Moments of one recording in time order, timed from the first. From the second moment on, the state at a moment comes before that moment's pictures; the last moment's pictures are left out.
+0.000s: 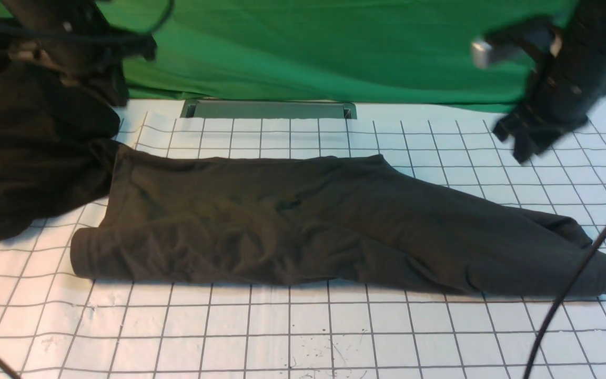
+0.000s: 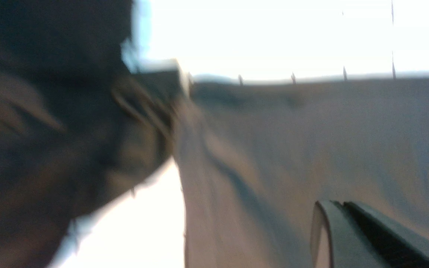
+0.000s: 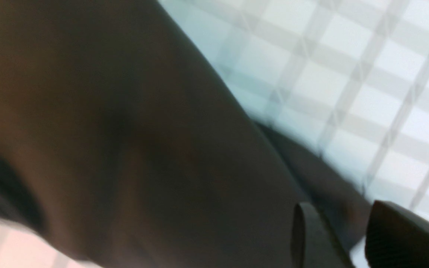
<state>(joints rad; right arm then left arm) 0.16 1.96 -1.75 -0.03 1.21 -0.17 -0.08 1.91 -1.84 -0.07 1.21 -0.02</state>
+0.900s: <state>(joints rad) 0.05 2.09 -1.60 0.11 1.04 -0.28 -0.18 1.86 -1.20 0.07 0.92 -0.13</state>
